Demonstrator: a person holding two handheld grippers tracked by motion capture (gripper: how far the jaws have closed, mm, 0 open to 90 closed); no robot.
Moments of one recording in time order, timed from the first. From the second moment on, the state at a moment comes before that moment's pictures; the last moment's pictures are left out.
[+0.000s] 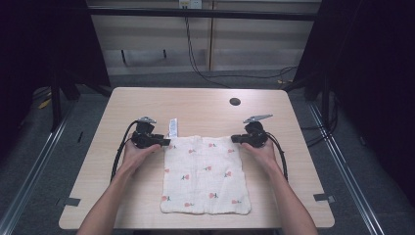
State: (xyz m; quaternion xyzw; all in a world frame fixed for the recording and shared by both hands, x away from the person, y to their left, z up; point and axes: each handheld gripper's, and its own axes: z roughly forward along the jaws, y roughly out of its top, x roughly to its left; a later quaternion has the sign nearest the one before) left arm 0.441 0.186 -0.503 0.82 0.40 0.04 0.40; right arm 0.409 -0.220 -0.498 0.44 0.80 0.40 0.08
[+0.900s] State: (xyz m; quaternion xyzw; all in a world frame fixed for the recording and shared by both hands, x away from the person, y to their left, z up) left arm 0.433 0.184 -0.478 0.82 0.37 0.03 0.43; right arm 0.403 -0.230 -0.479 0.42 0.80 0.42 0.08
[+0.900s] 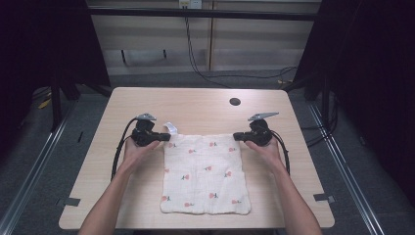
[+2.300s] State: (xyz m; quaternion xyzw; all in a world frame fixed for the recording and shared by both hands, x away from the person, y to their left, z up) left arm 0.345 0.207 -0.442 0.82 0.29 0.03 0.50; right arm 0.329 -0.248 -0.433 0.39 0.78 0.47 0.08
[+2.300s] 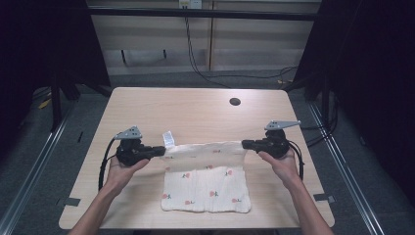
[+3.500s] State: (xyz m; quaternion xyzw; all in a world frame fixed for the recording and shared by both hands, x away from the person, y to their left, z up) left arm 0.283 0.212 -0.446 0.83 0.27 -0.01 0.48; right arm 0.250 -0.247 -0.441 0.35 0.81 0.46 0.05
